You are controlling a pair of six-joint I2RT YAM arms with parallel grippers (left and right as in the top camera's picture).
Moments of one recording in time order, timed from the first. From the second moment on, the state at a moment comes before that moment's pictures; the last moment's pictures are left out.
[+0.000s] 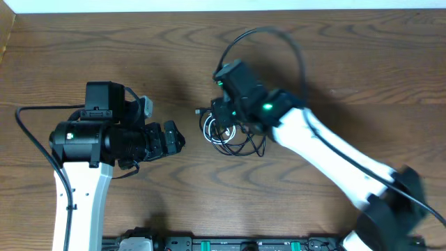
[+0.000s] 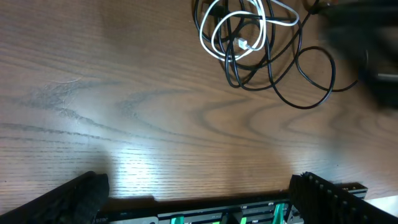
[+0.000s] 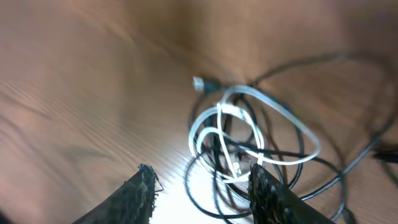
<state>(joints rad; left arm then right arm) 0.00 1.20 1.29 -1.41 0.36 -0.25 0.76 1.78 1.48 -0.69 -0.06 0.40</state>
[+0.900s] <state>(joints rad) 0.00 1.20 1.29 -1.41 0.36 -0.25 0.77 1.97 1.48 -0.68 -0.03 0.32</state>
